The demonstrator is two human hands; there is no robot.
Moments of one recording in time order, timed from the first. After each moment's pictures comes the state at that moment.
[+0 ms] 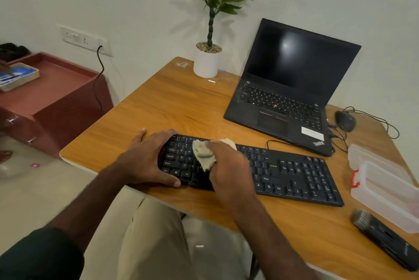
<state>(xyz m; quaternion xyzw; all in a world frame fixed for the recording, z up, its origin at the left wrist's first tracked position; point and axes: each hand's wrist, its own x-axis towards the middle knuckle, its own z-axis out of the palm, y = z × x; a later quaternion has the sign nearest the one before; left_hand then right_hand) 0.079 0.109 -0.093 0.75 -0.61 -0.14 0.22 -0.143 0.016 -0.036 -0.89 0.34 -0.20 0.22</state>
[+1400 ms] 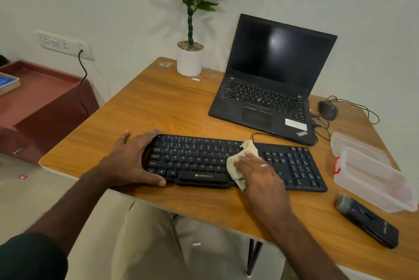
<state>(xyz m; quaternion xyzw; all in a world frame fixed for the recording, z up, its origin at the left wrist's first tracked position) 0.074 0.109 -0.089 0.76 -0.59 -0.17 0.20 -0.238 -0.019 -0.052 -0.92 0.38 -0.09 0.05</state>
